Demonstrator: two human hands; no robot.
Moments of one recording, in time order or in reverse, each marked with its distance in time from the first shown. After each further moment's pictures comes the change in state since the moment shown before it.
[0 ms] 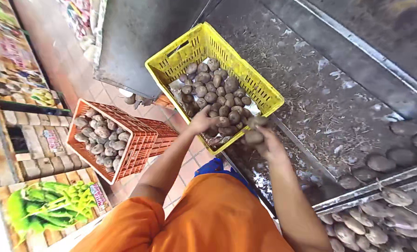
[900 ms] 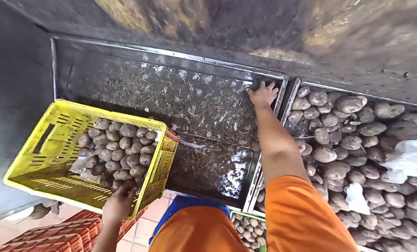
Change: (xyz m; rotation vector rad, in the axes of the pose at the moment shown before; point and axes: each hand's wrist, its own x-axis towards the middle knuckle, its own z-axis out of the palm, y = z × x) left_hand -0.026 -0.001 0.082 0.861 0.155 -0.076; right_hand 0.033 -0.187 -0.447 -1.222 1.288 0.085
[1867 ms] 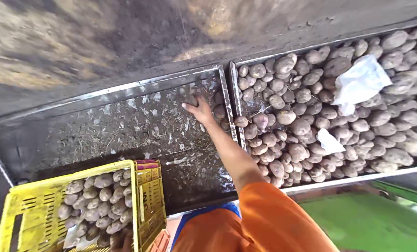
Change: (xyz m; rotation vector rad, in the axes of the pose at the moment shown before) left_hand -0.002 0.023 0.003 0.184 -0.014 -0.163; right_hand -0.102 -0.005 -0.006 1.067 -0.167 -0.131
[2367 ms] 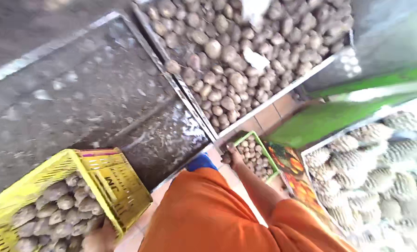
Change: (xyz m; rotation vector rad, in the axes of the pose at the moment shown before) left_hand -0.017 -0.019 0.004 0.044 0.078 0.415; right_hand -0.543 0.231 -0.087 0.900 0.714 0.904
